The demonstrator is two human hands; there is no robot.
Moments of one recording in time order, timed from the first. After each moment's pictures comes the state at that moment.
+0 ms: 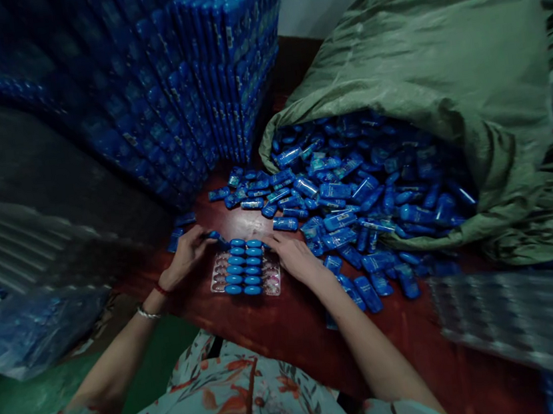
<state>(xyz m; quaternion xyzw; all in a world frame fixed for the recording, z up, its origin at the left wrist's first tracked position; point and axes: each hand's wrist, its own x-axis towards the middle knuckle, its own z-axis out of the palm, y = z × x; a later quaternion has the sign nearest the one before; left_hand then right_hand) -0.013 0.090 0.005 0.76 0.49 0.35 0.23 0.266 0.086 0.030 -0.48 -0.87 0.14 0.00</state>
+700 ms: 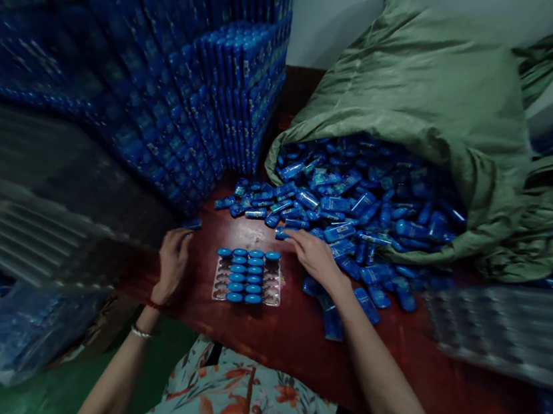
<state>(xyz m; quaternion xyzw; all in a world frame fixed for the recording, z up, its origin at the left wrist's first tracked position) -0.042 0.077 0.002 0.69 0.66 0.31 0.06 0.291 0.100 0.038 -0.55 -0.81 0.15 0.14</state>
